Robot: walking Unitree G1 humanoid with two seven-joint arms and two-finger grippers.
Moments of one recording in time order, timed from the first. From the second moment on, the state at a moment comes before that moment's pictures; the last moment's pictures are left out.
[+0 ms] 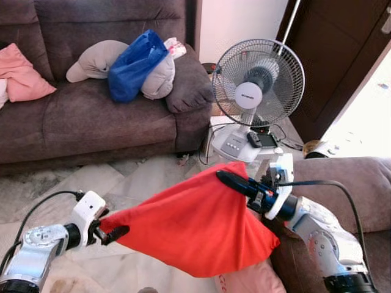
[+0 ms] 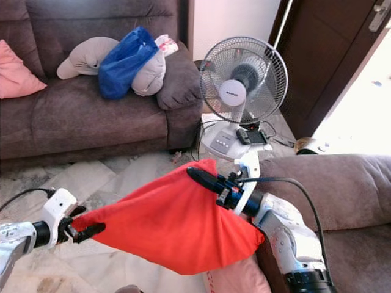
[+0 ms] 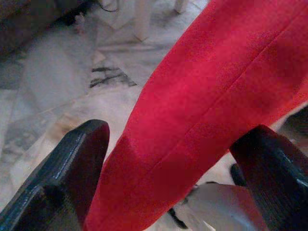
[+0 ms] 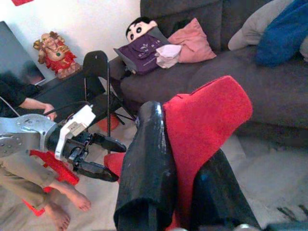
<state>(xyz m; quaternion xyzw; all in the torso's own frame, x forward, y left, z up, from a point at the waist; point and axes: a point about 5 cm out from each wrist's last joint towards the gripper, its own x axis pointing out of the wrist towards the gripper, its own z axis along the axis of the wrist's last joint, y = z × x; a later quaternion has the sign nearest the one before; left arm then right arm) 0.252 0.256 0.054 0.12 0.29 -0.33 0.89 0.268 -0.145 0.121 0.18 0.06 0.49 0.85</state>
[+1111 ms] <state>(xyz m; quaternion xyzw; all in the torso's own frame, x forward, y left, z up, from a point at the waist) 0.242 0.243 0.036 0.07 0.32 -0.36 0.87 0.267 -0.148 0.123 0.17 0.06 0.50 0.85</state>
